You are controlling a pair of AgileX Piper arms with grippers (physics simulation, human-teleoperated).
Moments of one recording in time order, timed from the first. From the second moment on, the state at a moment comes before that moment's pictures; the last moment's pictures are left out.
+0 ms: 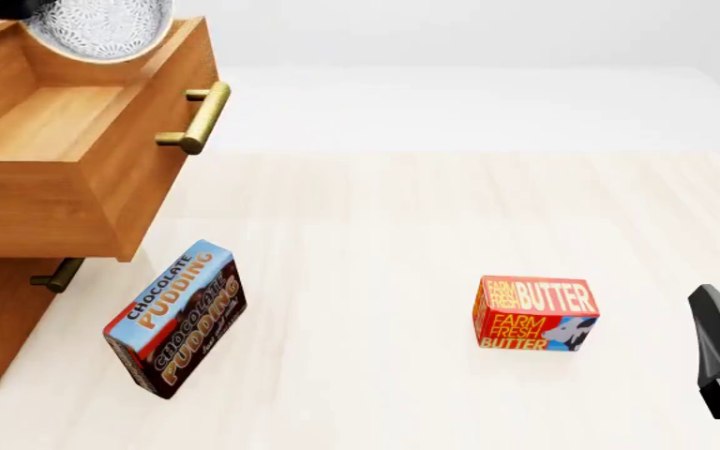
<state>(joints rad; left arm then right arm) -0.07 1.21 -1.27 0.45 -0.01 0.00 0.01 0.00 0.00 0.00</state>
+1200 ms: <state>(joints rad) 0.13 1.33 -1.13 0.34 -0.10 0.00 0.01 0.00 0.00 0.00</state>
